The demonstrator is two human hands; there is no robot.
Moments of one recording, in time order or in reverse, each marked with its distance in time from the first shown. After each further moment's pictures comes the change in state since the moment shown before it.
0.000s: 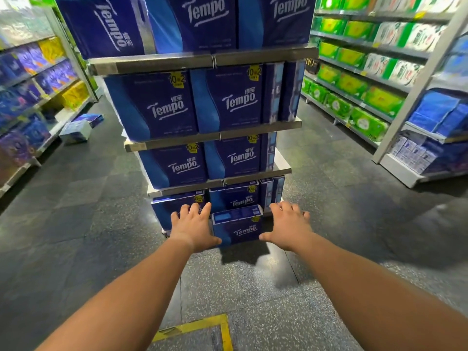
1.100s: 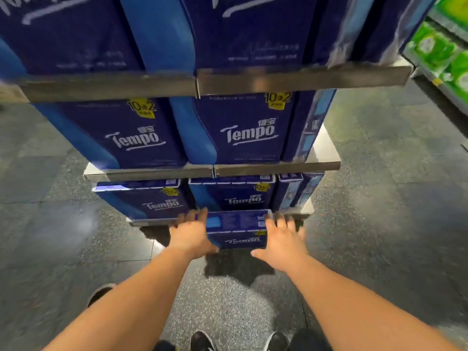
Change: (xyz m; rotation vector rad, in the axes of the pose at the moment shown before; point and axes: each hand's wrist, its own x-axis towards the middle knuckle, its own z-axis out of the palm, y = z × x) left_hand 0.485 0.020 0.266 -0.171 -0.274 -0.260; right_hand 0.491 0.107 0.260 -0.014 -0.245 -0.133
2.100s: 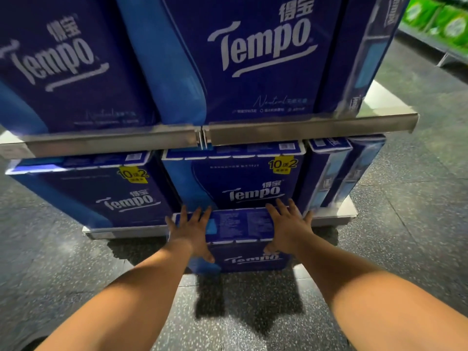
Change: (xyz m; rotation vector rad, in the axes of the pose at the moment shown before) left_hand 0.256 -0.041 0.227 0.216 -0.039 0.033; right_hand 0.262 0.060 0.237 -0.111 -0.080 -0.066
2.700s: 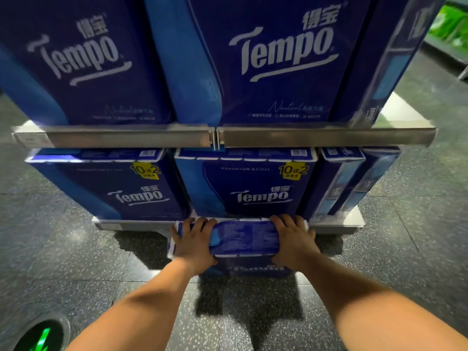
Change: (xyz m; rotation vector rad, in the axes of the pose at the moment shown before) left_hand -0.027 -0.001 0.037 -0.205 0.277 0.025; right_hand -0.016 -0.004 0.015 0.046 0.118 -0.071
